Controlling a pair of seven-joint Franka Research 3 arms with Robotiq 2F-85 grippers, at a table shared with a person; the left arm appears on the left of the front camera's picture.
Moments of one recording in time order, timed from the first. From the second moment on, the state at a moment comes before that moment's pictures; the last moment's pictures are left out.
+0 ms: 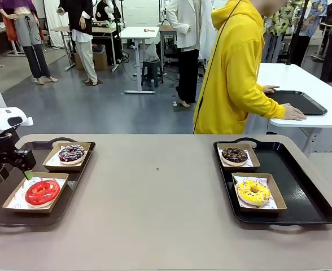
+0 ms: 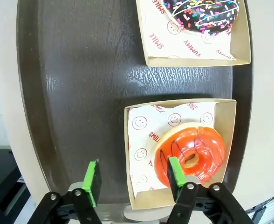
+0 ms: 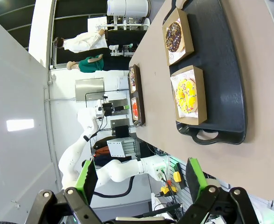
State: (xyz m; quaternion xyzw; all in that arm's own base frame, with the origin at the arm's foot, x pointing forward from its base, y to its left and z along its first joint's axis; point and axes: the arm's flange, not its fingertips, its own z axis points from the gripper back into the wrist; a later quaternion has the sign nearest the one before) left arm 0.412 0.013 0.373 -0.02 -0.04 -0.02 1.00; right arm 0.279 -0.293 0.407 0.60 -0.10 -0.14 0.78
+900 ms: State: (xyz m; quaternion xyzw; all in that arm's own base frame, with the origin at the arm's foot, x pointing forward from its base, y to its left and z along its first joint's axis) left arm 0.405 0.063 0.446 -0.22 -0.09 -0.08 0.97; right arm 0.279 -0.293 0.407 0.60 -0.10 -0.14 0.78
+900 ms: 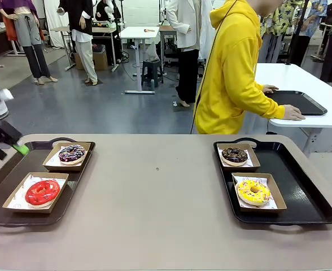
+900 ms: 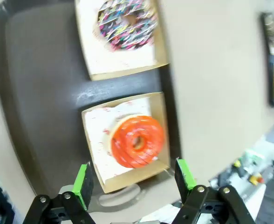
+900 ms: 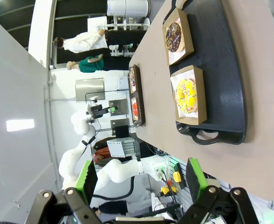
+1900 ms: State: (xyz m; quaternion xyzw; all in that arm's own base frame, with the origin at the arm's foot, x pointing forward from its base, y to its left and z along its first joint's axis) left arm 0.395 0.275 0.407 -0.55 -0.07 0.04 0.83; right arm 0.279 -0.293 0.407 0.60 -0.10 -0.14 0.78
